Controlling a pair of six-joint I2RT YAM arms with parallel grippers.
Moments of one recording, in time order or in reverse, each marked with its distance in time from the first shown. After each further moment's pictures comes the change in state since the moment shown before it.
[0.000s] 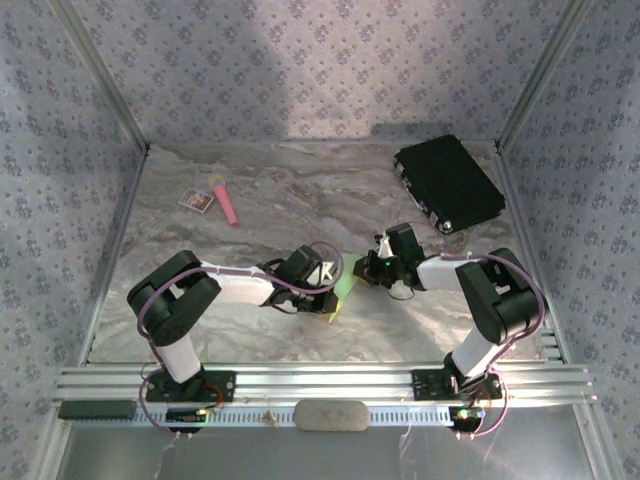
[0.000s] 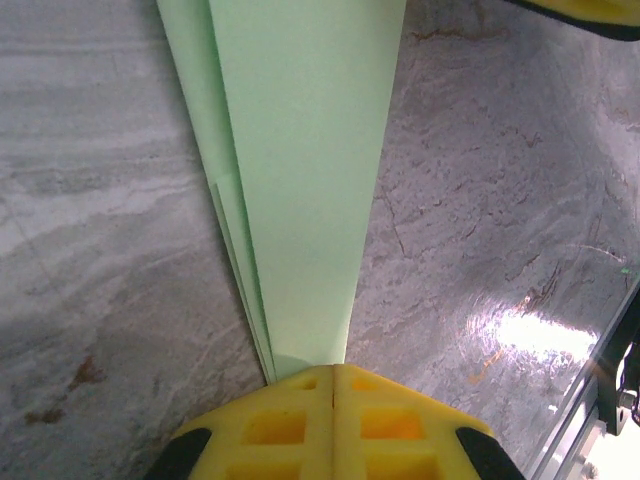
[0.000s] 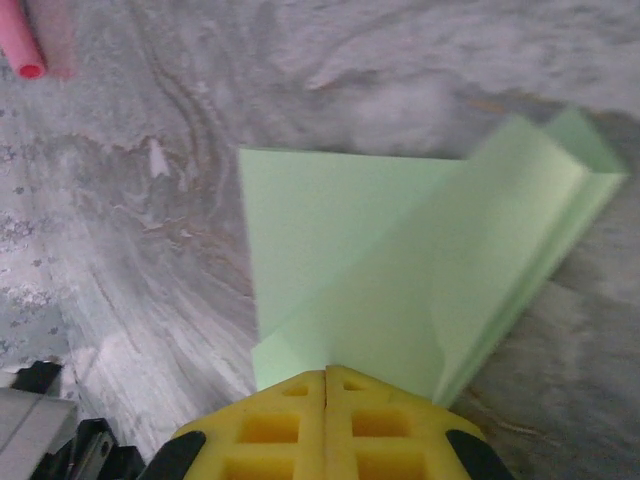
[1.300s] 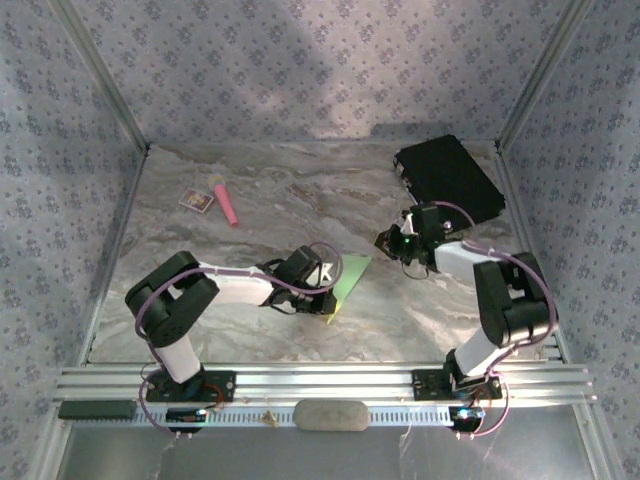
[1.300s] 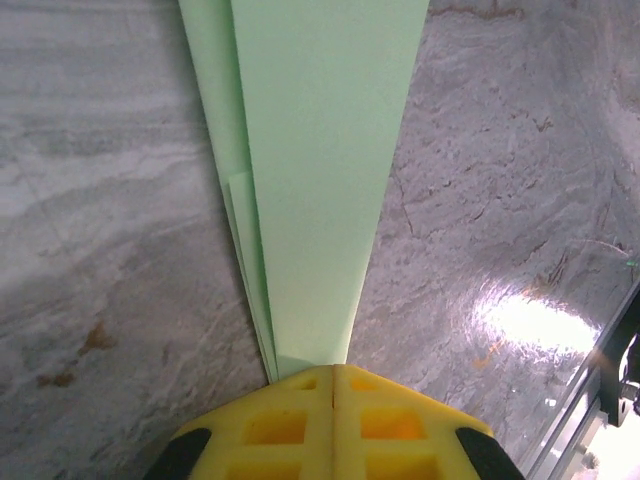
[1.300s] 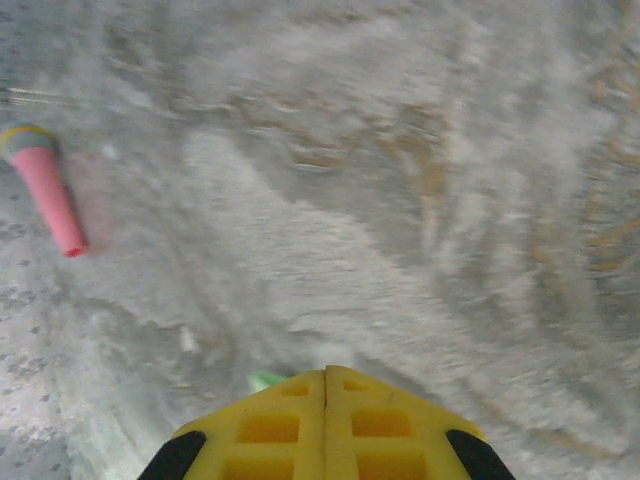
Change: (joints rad) left arm 0.000 -0.014 0.000 -0.038 -0.001 0.000; right arm -0.177 -0.080 0.111 -0.114 0.095 -0.034
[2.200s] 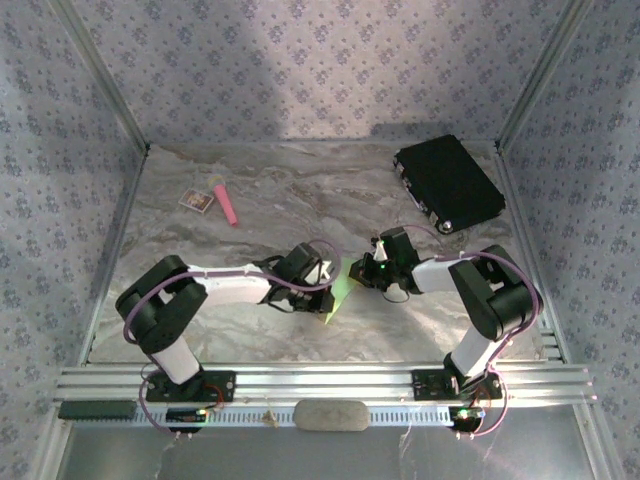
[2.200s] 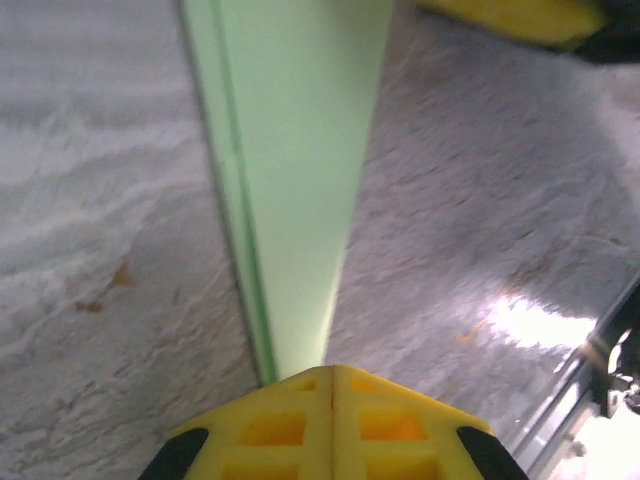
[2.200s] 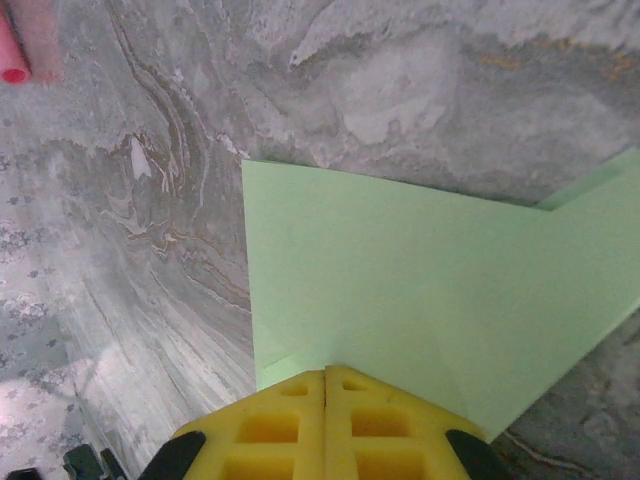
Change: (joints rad) left arm -0.004 -0.061 0.060 -0.140 -0.035 -0.003; right arm 0.207 0.121 -0.135 0.189 -0.055 0.100
